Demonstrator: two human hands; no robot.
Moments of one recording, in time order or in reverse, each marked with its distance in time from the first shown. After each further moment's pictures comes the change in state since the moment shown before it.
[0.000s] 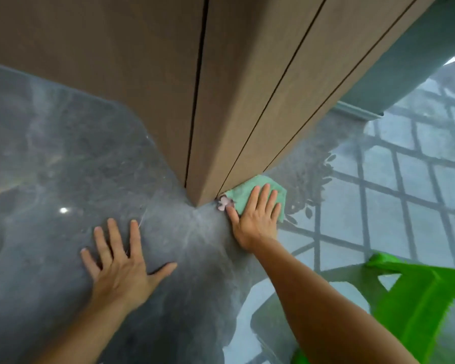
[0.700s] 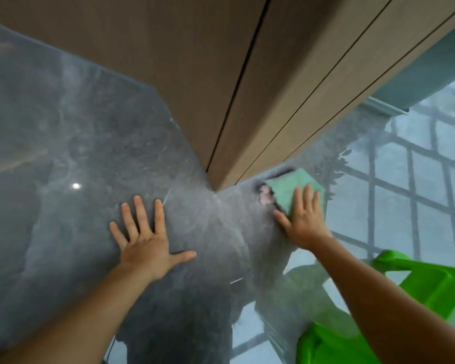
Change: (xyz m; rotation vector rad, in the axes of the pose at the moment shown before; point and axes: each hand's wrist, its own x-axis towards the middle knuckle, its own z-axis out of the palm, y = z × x) left_hand 0.002 -0.001 -0.020 0.001 -0.229 0.027; right_hand -0.014 0.073 -0.046 -0.238 -0.173 -0.075
